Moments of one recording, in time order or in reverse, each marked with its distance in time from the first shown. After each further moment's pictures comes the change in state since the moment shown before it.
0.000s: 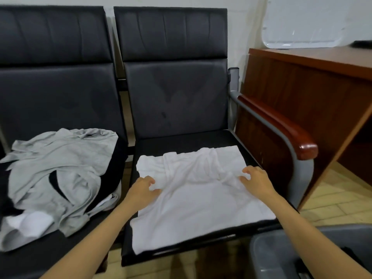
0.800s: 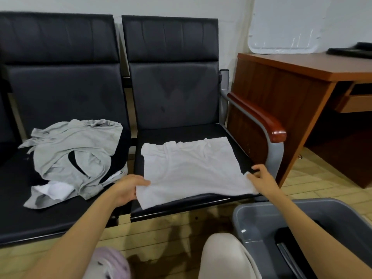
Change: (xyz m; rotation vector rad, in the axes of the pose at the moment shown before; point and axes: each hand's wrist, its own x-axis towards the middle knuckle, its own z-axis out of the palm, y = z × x) left_hand -0.106 -0.006 -0.033 -0.895 -0.266 -0.265; right_hand -0.103 0.038 -0.037 0.414 -0.004 0.147
